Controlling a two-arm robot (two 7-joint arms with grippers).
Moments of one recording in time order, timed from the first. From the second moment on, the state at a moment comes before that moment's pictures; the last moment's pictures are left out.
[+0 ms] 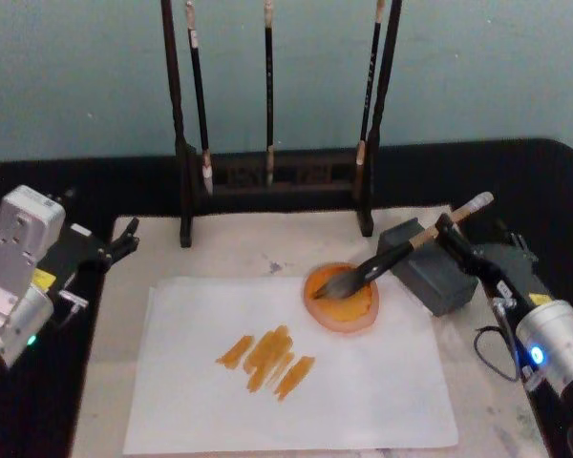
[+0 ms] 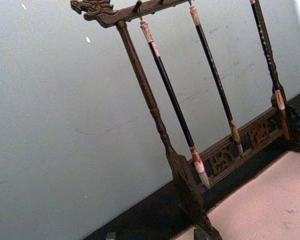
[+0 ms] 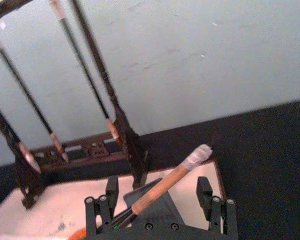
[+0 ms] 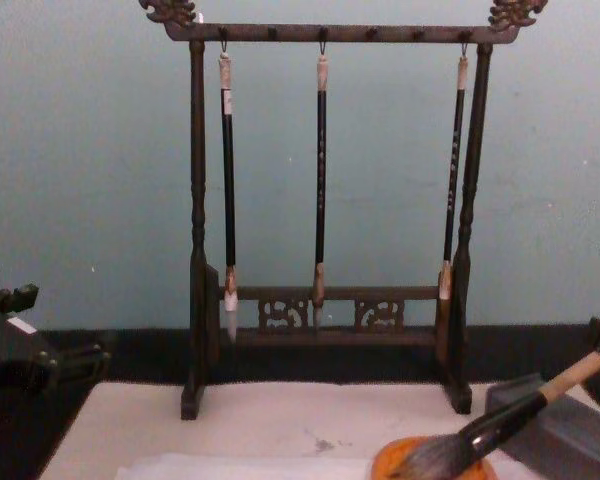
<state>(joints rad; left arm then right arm) -0.20 0.60 0.45 -1.41 -0.25 -0.12 0.03 0.09 0.61 -0.51 -1.58 0.90 -0.19 -0.15</state>
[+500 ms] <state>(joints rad) -0.20 0.60 0.45 -1.41 -0.25 -0.12 0.03 0.08 0.61 -0.60 -1.57 0.47 -0.25 -0.27</state>
